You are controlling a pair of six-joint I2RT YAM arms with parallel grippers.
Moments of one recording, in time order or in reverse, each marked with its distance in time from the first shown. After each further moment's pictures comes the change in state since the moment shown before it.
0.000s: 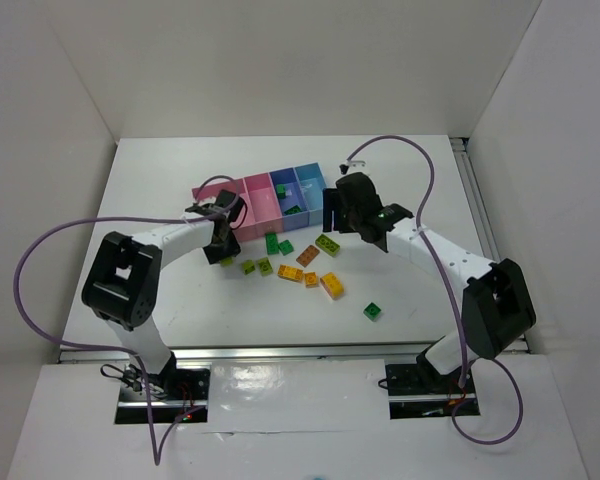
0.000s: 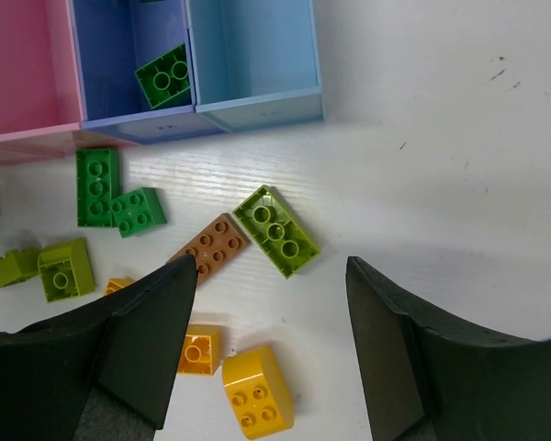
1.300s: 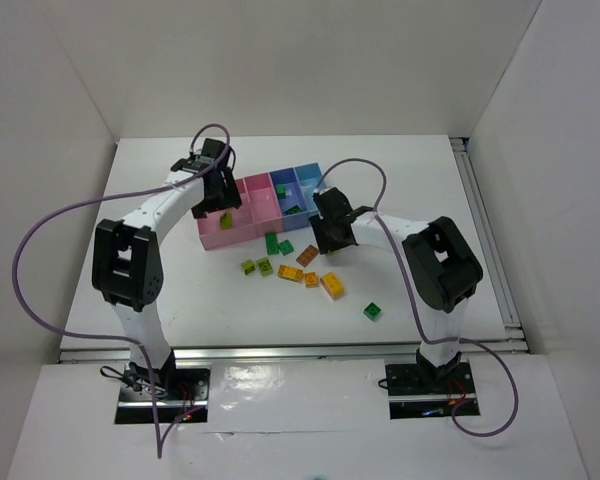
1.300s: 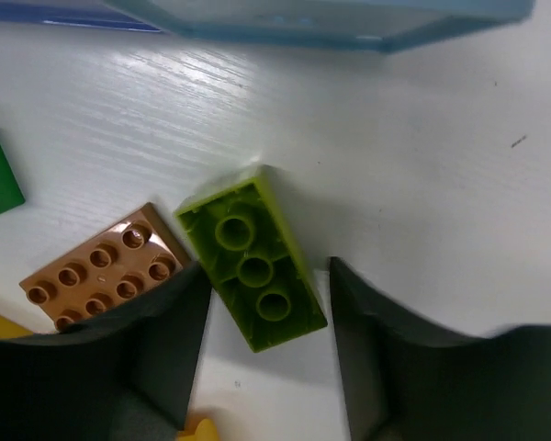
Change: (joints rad) left arm 0.110 0.114 0.453 -0.163 0.041 0.236; right arm 0.002 0.376 0.050 0.028 -0.082 -0.189
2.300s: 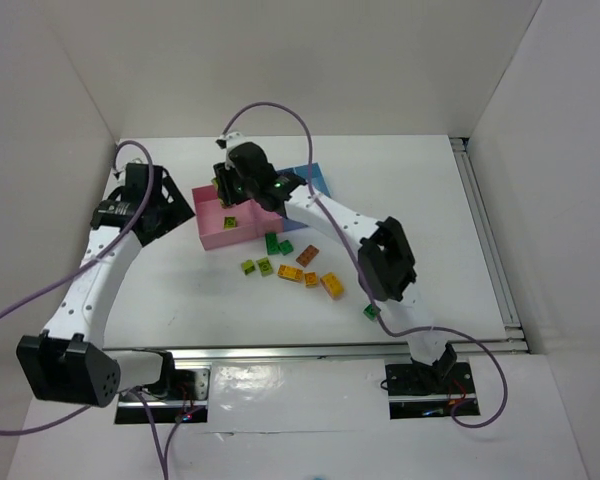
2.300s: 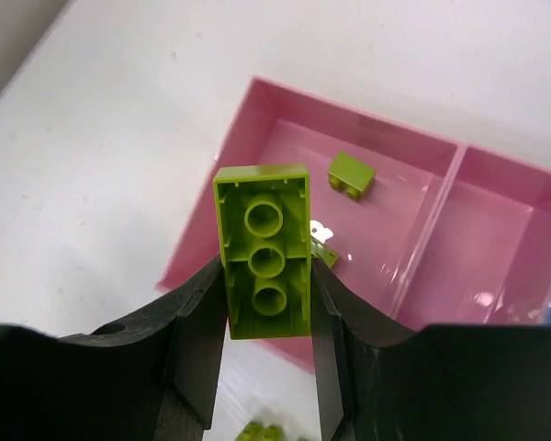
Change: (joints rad) left arm 0.175 -0.593 -0.315 -0.085 0.031 -0.047; right arm 0.259 0.354 0.914 -0.022 -0.110 0.047
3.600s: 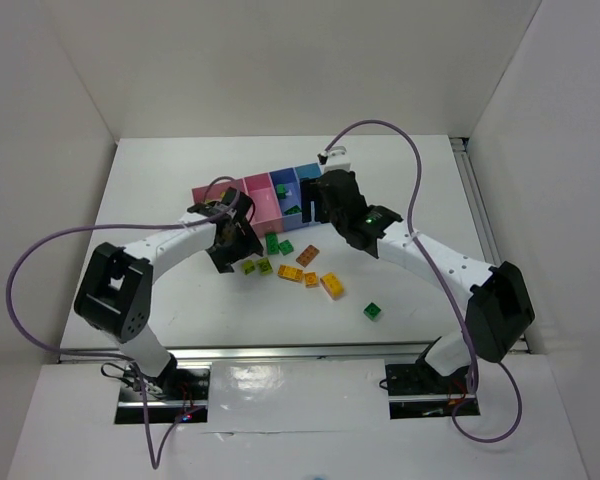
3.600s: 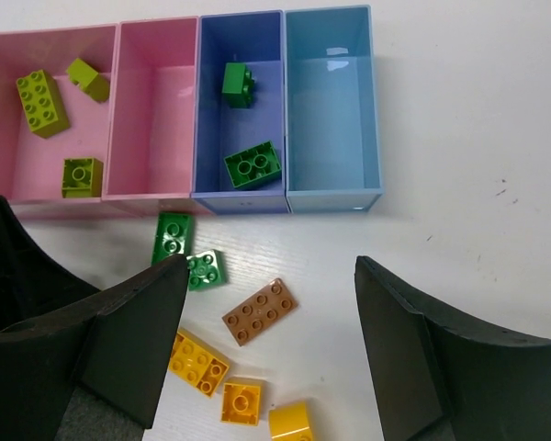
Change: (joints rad) left arm -0.359 0.387 -0.094 0.130 0.132 -0.343; right arm -0.118 -0.739 -0.886 0.126 0.346 0.056
